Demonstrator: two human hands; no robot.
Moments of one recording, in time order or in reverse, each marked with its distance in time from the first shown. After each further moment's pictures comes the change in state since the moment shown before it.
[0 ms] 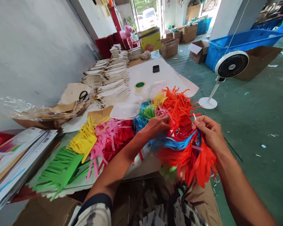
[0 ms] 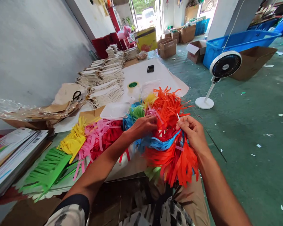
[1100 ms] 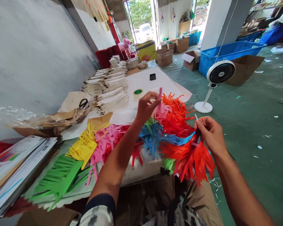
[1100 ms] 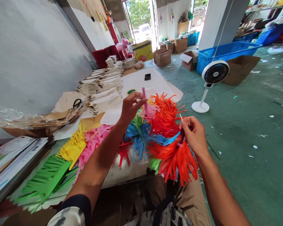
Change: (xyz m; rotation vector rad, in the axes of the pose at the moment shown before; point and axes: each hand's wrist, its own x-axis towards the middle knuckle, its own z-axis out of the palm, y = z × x) left_hand 0.052 -0.016 -0.075 -0.854 0.788 -0.311; right_hand -0.004 -0.011 -0.013 -0.295 0.167 -0.243
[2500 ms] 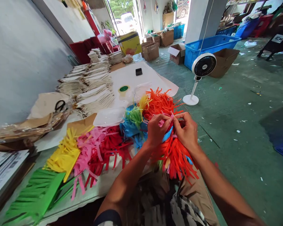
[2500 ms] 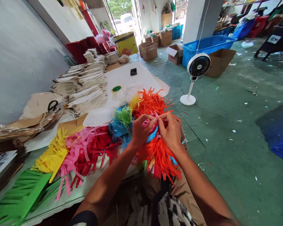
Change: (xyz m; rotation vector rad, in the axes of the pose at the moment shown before) left_hand -0.105 -0.012 0.090 0.178 -0.027 -0.041; right_hand -0.021 0.002 0.039 -0.291 0.105 -0.182
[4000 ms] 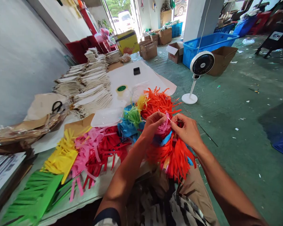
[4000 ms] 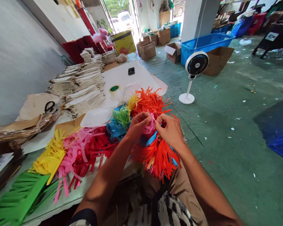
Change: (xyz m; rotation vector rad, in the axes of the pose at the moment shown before) left_hand 0.012 -0.021 -0.005 -0.673 -0.250 -0.437; right_hand 0.013 -0.017 -0.023 -0.091 -0.225 0.028
